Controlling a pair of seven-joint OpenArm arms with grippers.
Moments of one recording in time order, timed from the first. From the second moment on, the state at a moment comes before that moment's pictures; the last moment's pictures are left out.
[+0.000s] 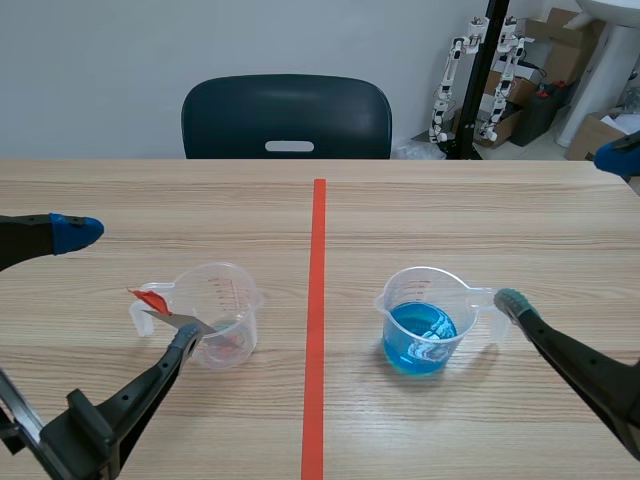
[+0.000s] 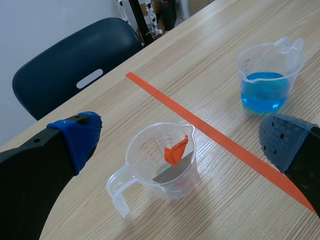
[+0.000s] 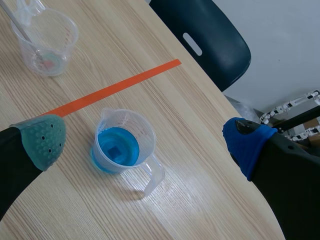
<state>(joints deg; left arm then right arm) 46.4 -25.9 -4.6 117.6 4.4 -21.7 -21.1 -66.9 51.6 22.0 134.1 7.6 8.0 9.7</state>
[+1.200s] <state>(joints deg) 49.5 -25.9 -4.6 117.6 3.6 -21.6 -24.6 -55.0 48.8 13.8 123.3 7.4 11.4 13.1</state>
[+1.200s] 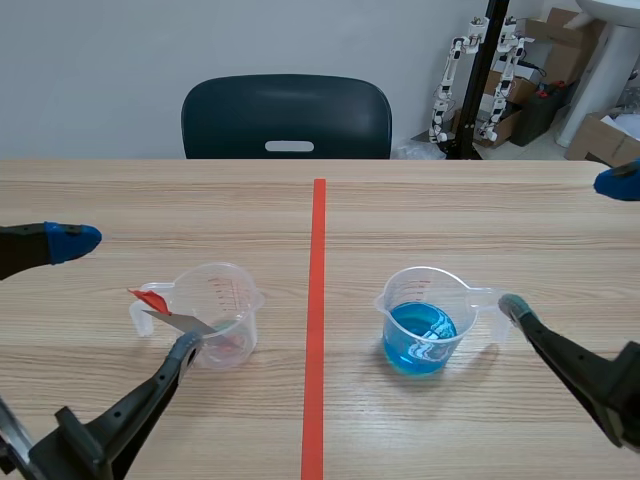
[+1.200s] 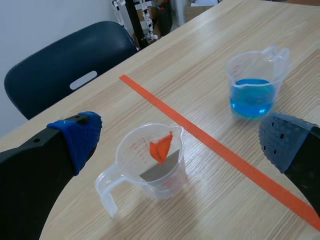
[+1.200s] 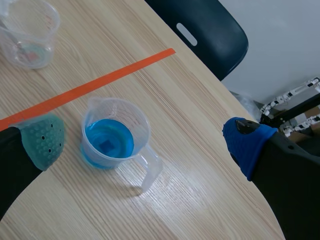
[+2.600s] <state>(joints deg) 55.9 -19.5 -2.7 79.5 -6.1 -20.8 -58.5 5.2 30.4 -44.6 97.9 -11.7 25.3 6.2</state>
